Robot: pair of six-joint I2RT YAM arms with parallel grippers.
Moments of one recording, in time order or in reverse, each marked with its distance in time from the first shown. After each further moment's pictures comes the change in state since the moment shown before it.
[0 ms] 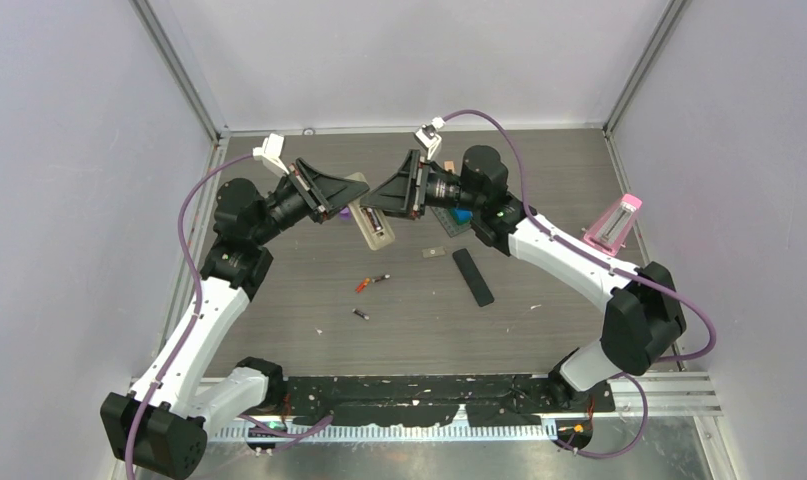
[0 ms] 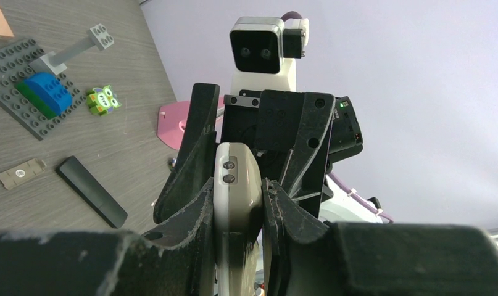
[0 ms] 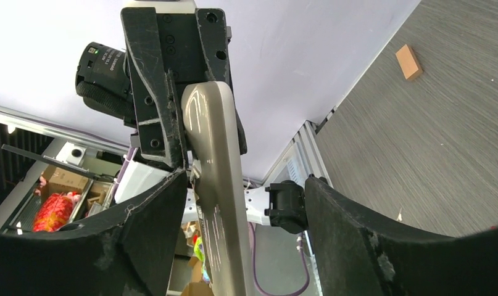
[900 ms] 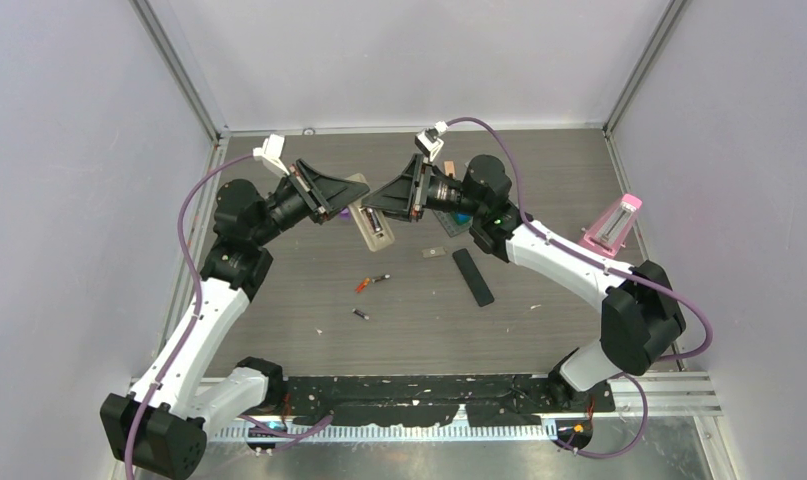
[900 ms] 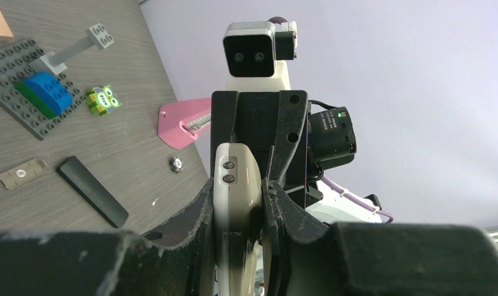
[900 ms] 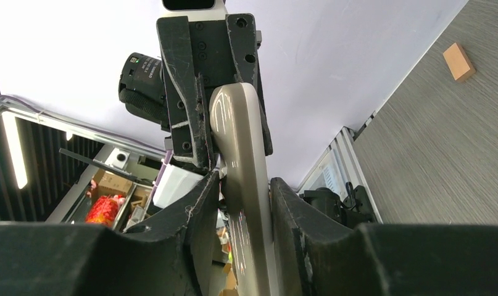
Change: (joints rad) left arm 0.000 -0.006 -0.004 0.003 -0.001 0.009; right arm 0.013 0.000 -0.073 0.203 0.002 0.182
